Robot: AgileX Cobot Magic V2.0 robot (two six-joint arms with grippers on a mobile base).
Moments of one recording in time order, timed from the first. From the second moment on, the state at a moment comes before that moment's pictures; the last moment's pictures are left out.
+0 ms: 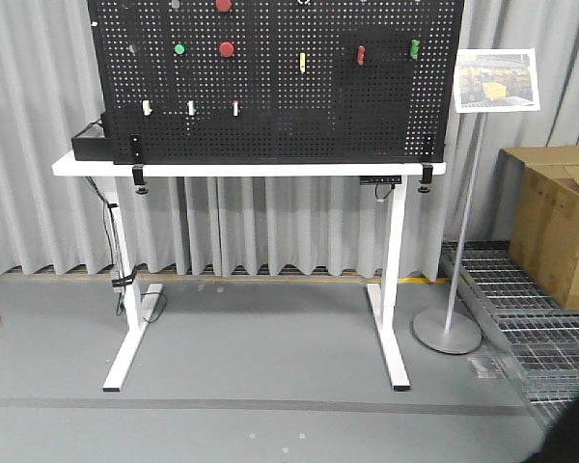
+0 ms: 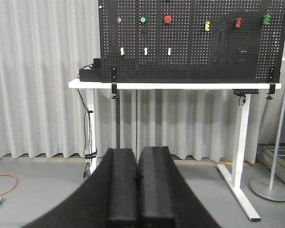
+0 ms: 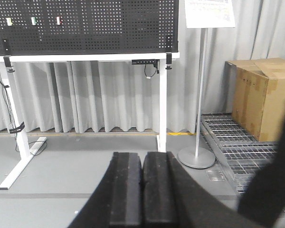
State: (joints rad) left arm 0.00 -0.01 0.03 -0.01 -0.04 -0.02; right arm 0.02 -0.01 0.03 -0.20 0.10 0.20
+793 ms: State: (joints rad) left arm 0.00 -0.01 0.03 -0.01 -0.04 -0.02; right arm 0.02 -0.01 0.03 -0.20 0.10 0.20
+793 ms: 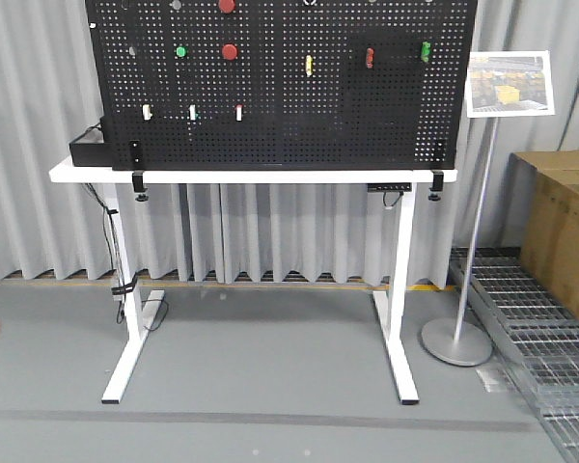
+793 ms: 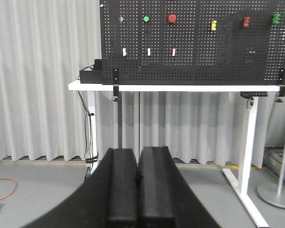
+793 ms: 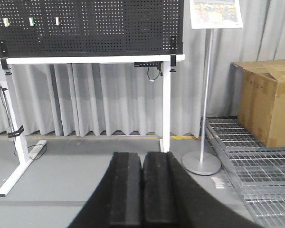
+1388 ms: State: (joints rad) left arm 0.00 -0.01 0.03 -0.01 -0.04 -0.02; right arm 0.02 -0.01 0.03 -0.20 0.10 0.20
